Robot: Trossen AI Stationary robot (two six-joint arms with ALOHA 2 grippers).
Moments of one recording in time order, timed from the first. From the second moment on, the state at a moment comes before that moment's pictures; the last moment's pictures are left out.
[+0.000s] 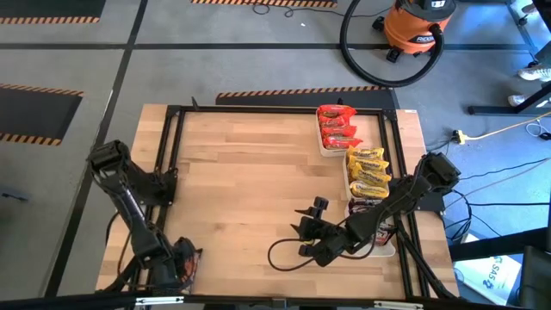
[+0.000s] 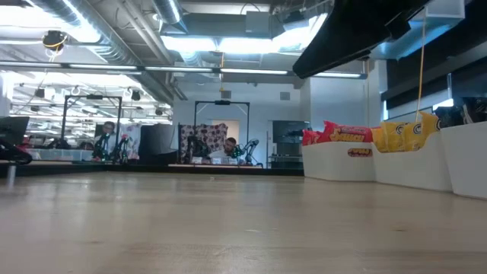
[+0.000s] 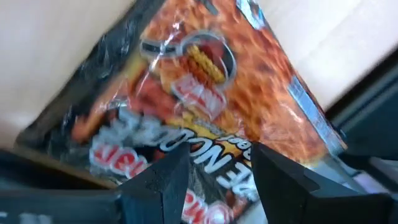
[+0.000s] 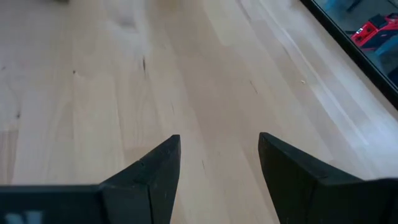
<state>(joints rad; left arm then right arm) -1.09 1.58 0.88 -0.59 0.11 -1.84 0.59 1.77 1.15 -0.33 0.80 0.51</state>
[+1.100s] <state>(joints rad) -0.48 1.81 0.88 0.02 -0.31 -0.07 0.59 1.77 1.15 -0.31 0.78 0.51</state>
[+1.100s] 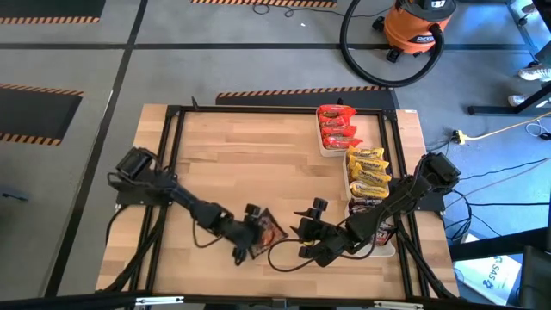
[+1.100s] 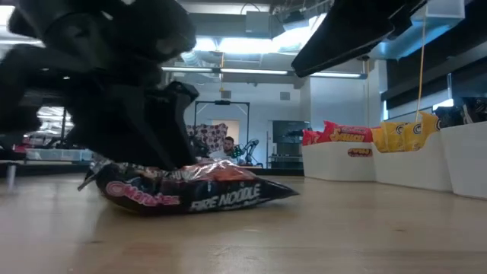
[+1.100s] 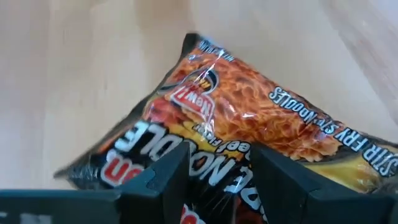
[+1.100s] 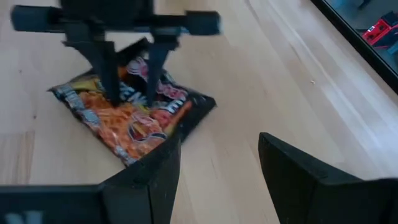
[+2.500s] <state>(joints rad) -0.56 1.66 0.82 -0.27 -0.64 -0.72 0.43 1.85 1.15 -0.29 0.15 0.47</state>
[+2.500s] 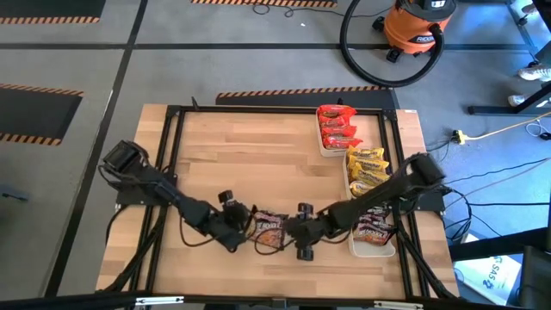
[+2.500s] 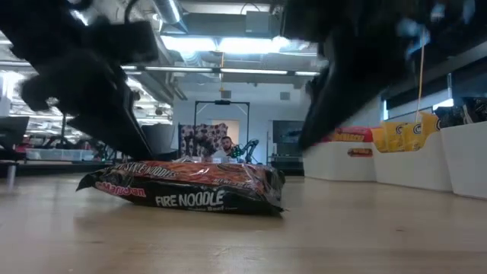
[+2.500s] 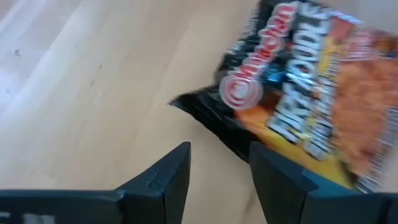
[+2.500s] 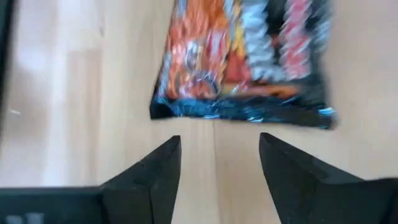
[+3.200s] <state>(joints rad) -0.73 1.76 0.82 0.08 -0.69 -0.57 0.03 1.92 1.15 -0.08 -0.32 0.45</state>
